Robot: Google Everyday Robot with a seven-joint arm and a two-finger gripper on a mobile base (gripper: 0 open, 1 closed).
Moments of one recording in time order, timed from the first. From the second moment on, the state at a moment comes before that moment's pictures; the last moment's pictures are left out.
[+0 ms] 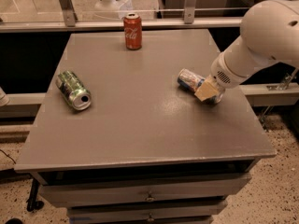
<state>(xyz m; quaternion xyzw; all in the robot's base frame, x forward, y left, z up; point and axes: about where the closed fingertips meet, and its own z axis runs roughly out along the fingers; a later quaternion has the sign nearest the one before) 0.573 -0.173 0.843 -0.40 0.88 0.00 0.25</state>
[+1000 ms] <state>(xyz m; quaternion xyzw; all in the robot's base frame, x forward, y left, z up) 0.587 -0.179 0.877 -0.41 0.87 -0.01 0.28</state>
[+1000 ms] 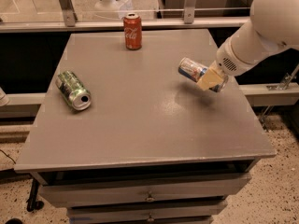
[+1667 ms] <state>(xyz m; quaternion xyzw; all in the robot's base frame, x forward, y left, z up) 0.625 -0.171 0.888 -0.39 0.87 0.00 0.32</state>
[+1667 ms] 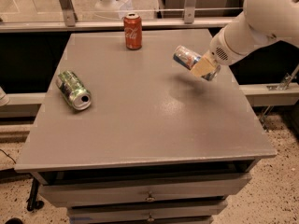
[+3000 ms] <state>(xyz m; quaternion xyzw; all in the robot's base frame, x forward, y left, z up) 0.782 -0.108 0.897 -0.38 0.87 0.05 0.33</state>
